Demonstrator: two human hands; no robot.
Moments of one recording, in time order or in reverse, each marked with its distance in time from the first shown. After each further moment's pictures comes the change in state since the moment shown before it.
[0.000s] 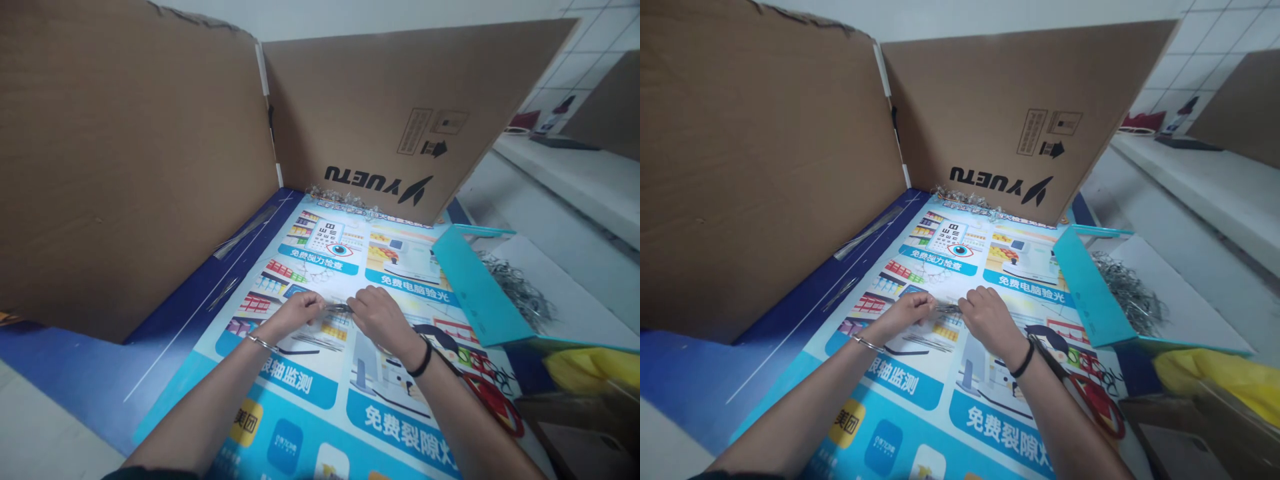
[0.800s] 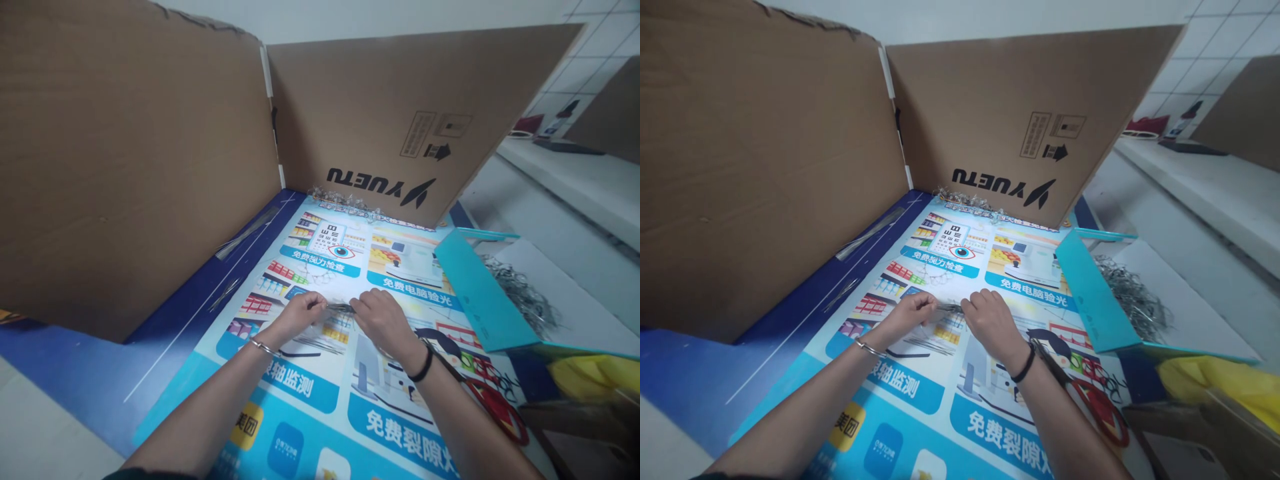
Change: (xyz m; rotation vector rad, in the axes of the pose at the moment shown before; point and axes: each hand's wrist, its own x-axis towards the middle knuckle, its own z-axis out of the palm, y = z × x) left_hand 0.004 -0.003 0.006 -0.033 0.112 0.022; right_hand 0.000 -0.002 -0.002 -0.032 0.049 0.025
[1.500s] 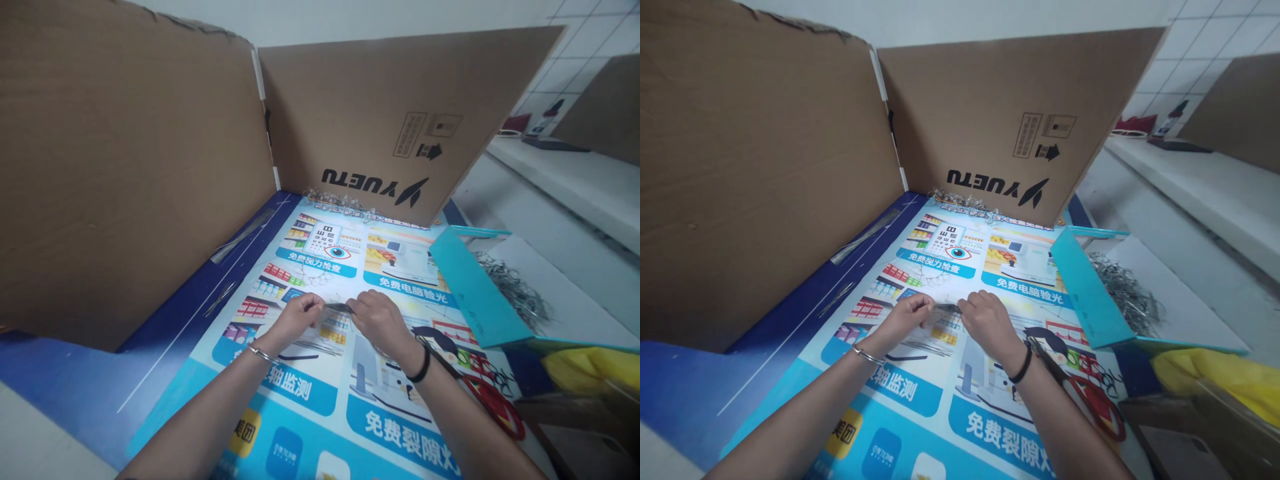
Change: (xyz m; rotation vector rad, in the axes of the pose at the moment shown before) left_hand -0.004 0.001 0.005 -0.082 0.039 -0.004; right_hand -0.003 -0.001 0.006 0.084 0.028 0.073
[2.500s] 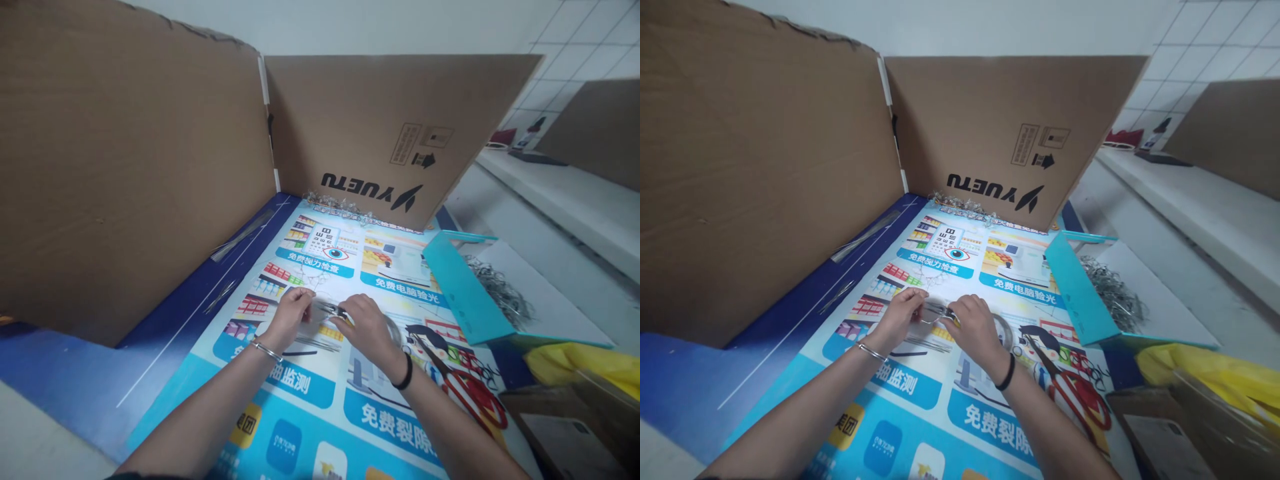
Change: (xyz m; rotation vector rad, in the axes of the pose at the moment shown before) left_hand 0.000 -0.004 0.006 -0.405 0.261 -0.064; right_hand -0.002 -0.028 0.008 0.272 0.160 0.130
